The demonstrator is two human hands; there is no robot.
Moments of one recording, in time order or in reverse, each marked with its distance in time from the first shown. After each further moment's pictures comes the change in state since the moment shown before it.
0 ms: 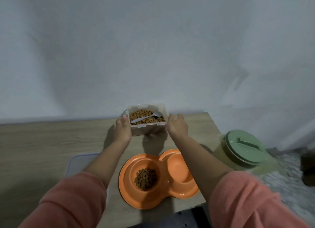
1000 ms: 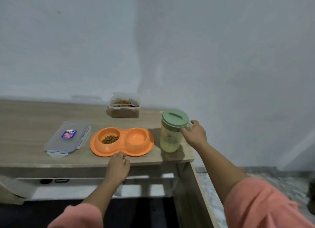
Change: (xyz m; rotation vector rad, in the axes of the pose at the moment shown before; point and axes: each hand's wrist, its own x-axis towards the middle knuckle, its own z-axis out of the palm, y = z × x) left_hand -0.254 -0.094 0.116 0.476 0.063 0.156; right_hand -0.060 0.170 -0.248 -0.202 -0.043 -0.280
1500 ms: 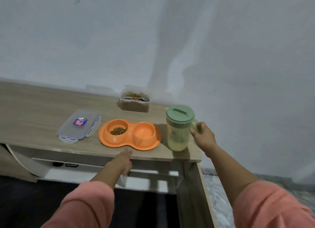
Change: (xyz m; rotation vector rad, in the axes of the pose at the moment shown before) left_hand 0.012 0.003 -0.005 0.409 -0.456 -0.111; right_hand 0.015 0.023 0.008 0.113 -0.095 -0.114
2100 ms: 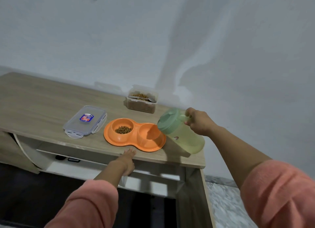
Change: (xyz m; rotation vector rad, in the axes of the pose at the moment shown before) left_hand 0.005 -0.006 0.007 -0.030 -0.026 -0.008; right_hand 0.029 -0.075 -0.005 -0.495 -0.272 -0.318
